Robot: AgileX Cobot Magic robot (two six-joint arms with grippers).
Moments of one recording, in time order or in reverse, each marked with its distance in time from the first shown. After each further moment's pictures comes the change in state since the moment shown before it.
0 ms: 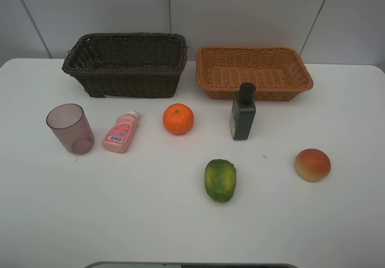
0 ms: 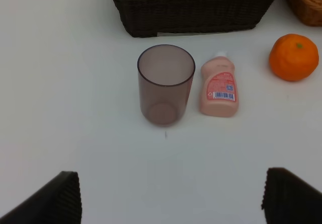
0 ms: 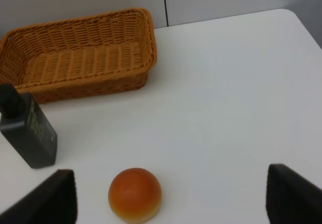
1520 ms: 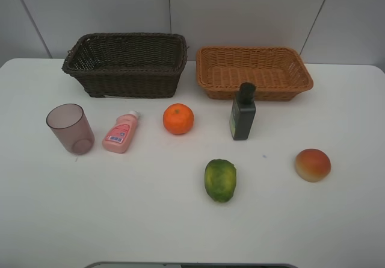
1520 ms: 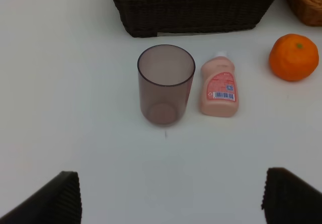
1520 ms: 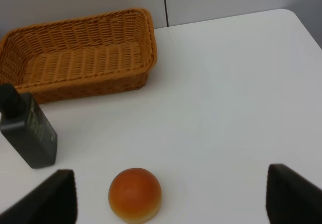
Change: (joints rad) left arm 0.000 0.000 0.000 0.000 0.000 0.000; right arm 0.000 0.000 0.000 0.000 0.000 0.000
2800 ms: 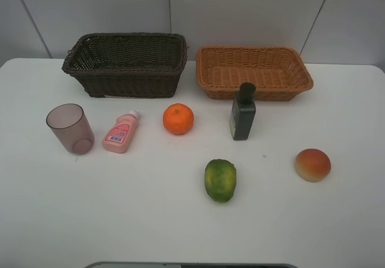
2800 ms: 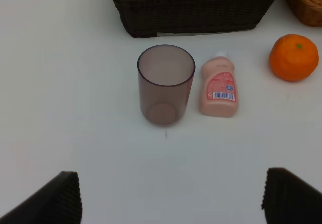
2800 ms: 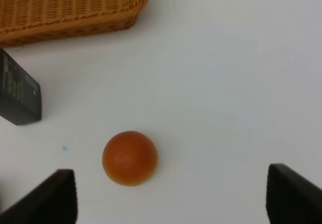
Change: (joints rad) left arm 0.000 0.000 0.000 0.000 -0.001 0.000; right arm 0.000 0.538 -0.181 0.001 -0.001 0.000
